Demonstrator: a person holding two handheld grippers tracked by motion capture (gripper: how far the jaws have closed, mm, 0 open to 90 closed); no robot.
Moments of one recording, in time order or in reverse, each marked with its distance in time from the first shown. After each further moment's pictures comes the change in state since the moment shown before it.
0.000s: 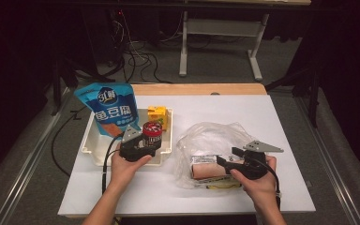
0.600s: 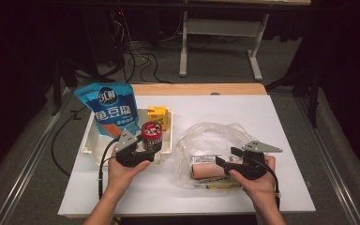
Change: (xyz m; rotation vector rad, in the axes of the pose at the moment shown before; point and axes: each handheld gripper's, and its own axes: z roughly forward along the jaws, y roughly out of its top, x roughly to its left) left arm -0.021 0.003 -0.029 -0.155 -0.052 0.073; right arm 0.004 0.002 0.000 0.001 0.005 -0.014
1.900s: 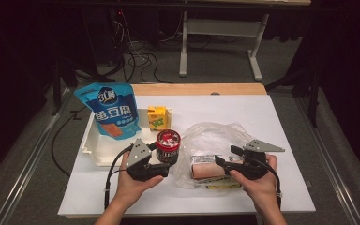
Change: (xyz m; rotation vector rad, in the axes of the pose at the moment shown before) left arm -0.069 0.028 -0.027 -0.010 -0.083 0.078; right arm 0.005 0.007 -0.008 -0.025 0.021 -0.013
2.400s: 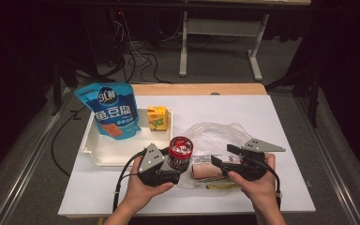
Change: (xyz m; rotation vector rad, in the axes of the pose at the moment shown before) left arm -0.025 -0.002 0.015 0.031 -0.067 0.033; right arm 0.017 0.012 -0.008 -0.027 0.046 -0.024
